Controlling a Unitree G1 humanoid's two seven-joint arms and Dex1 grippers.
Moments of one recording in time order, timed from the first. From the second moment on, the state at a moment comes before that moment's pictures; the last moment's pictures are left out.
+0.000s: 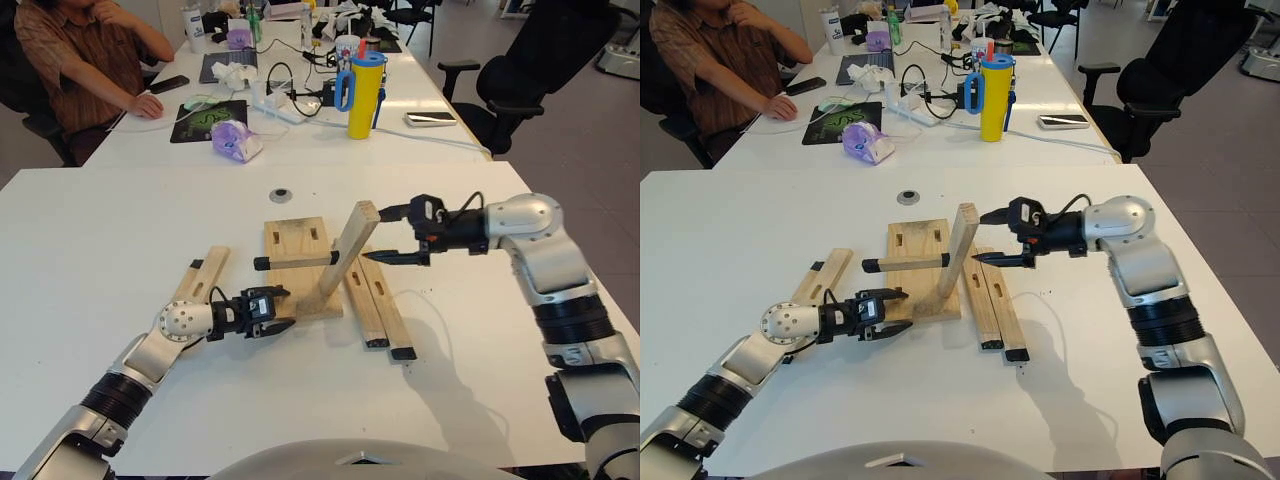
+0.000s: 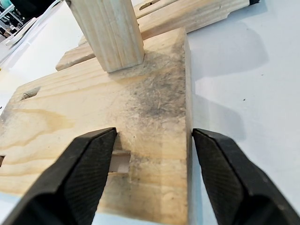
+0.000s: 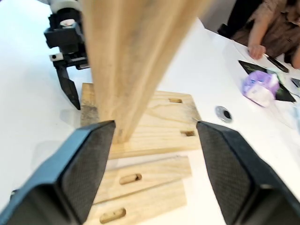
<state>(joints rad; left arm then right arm) -0.14 0.67 -0.45 0.14 -0.03 -0.19 -0.82 -0.52 -0.69 0.12 0.00 0.24 0.25 1.27</state>
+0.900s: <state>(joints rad) -0.08 0.67 -0.42 0.11 -0.03 -0.18 -0.76 0.00 -0.15 -0.01 -0.59 0.43 1.31 0.29</state>
